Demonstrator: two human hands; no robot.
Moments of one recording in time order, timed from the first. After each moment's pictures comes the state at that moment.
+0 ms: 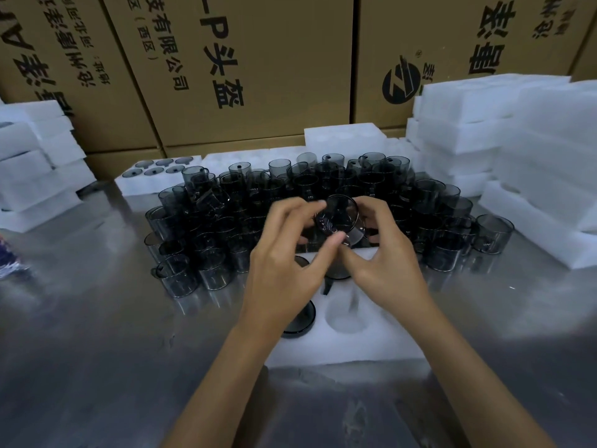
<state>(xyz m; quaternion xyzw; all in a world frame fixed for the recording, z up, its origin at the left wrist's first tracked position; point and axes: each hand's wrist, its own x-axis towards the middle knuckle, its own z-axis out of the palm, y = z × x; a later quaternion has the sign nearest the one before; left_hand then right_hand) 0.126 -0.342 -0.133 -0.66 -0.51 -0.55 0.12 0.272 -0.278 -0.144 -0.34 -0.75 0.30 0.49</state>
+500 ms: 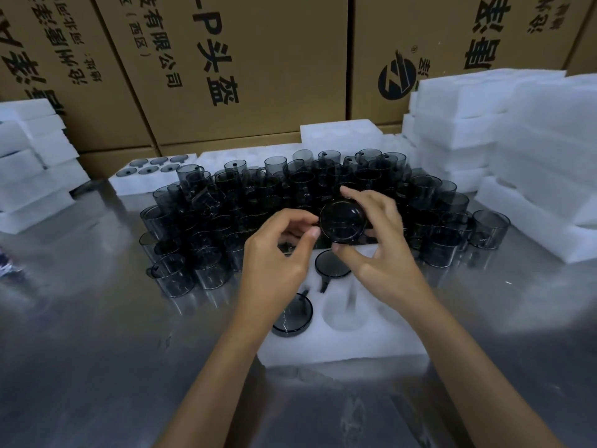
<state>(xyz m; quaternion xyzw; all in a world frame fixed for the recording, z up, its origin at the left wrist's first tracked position) 0.122 -0.342 -0.131 -0.59 -0.54 -0.60 -0.08 0.274 -0.276 -0.141 -0.30 -0.75 0.34 0.48</state>
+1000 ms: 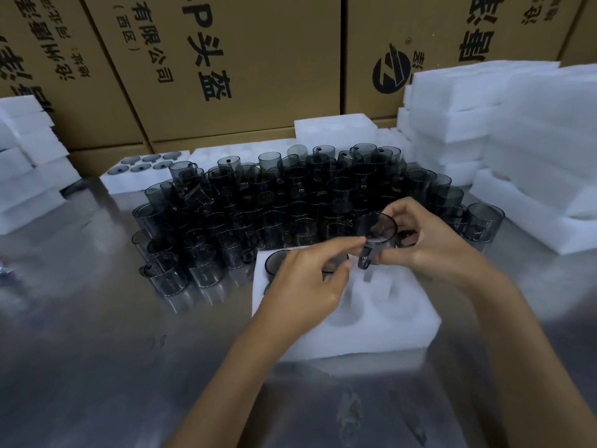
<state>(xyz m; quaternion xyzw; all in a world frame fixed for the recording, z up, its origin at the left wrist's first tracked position) 0.148 -0.345 -0.145 -0.68 -0.56 -0.45 -0.16 0.333 -0.247 -0.127 -0.37 -0.75 0.43 0.35</state>
